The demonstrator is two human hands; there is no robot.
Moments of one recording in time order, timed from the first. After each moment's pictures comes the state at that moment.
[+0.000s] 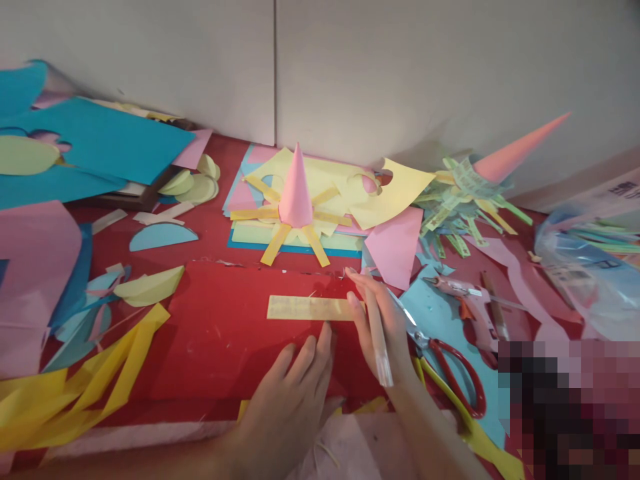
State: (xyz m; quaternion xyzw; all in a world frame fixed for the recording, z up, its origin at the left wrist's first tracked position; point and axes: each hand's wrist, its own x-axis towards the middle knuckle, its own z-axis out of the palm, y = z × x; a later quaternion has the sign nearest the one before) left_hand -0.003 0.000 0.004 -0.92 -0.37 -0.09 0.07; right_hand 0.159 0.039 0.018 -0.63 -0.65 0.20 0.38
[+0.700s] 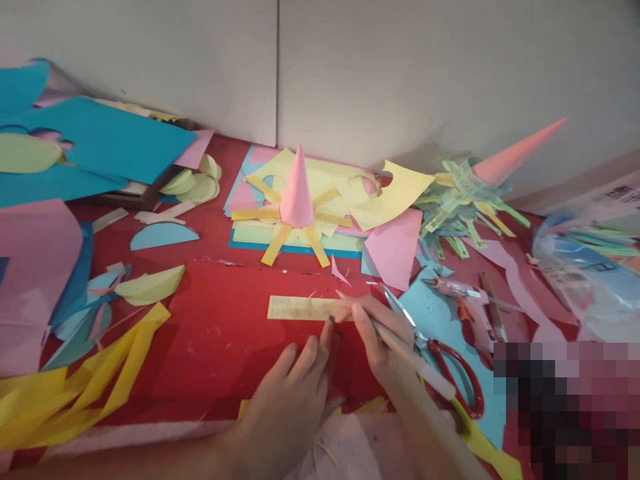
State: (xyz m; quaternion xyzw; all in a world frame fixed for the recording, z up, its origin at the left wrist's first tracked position) left_hand -0.001 0.000 -0.002 -0.92 -0.37 -0.10 0.06; right_hand 0.159 0.034 0.027 -0.59 -0.64 0.26 0.41
